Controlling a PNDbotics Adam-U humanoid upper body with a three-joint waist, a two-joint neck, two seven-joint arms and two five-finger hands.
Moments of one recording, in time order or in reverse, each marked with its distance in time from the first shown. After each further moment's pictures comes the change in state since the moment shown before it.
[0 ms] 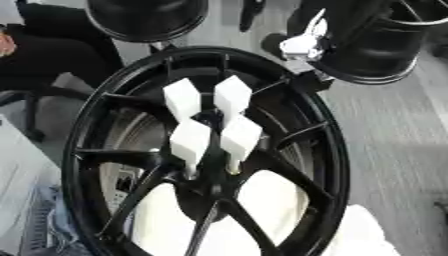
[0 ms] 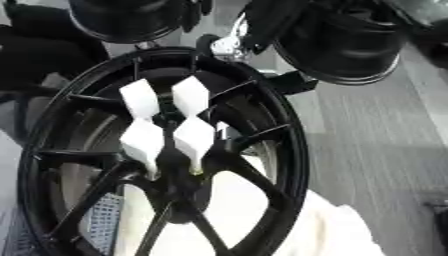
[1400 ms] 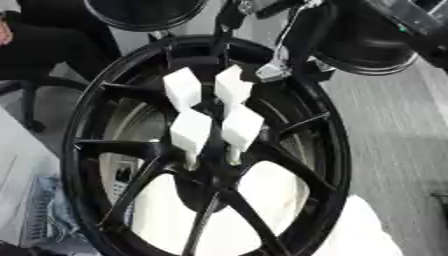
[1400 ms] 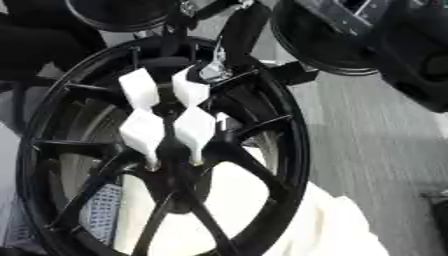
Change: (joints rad) left arm -0.001 -0.025 0.000 0.006 0.006 0.001 -0.001; right arm 0.024 0.067 0.069 0.108 -0.070 -0.101 0.002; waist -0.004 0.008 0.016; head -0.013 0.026
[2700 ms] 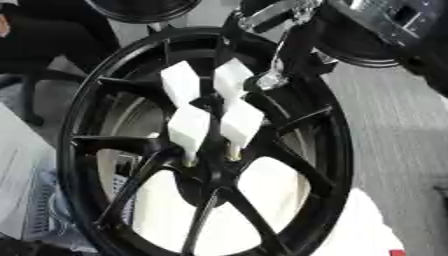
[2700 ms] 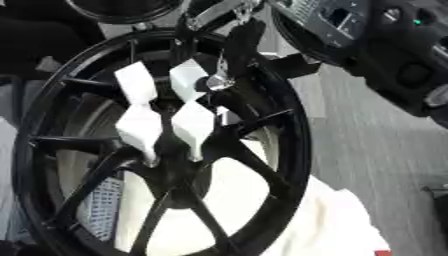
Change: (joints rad) left arm 0.000 -0.019 0.000 0.000 0.011 0.000 0.000; right arm 0.037 0.027 0.004 0.077 0.072 -0.032 -0.001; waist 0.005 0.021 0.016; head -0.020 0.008
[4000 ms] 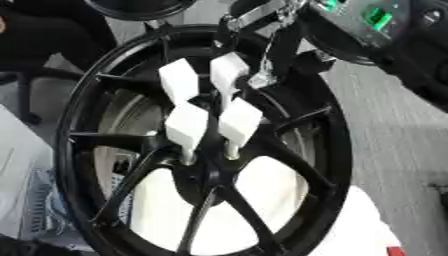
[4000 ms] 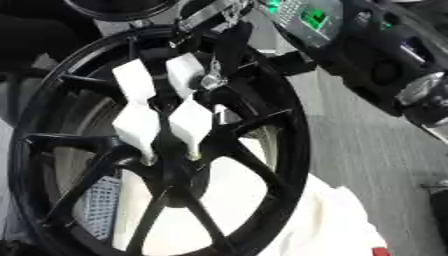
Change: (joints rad) left arm 0.000 -0.016 0.003 0.000 0.004 0.001 0.005; right arm 0.007 0.044 -0.033 0.094 -0.052 0.000 -0.005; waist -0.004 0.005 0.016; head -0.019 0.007
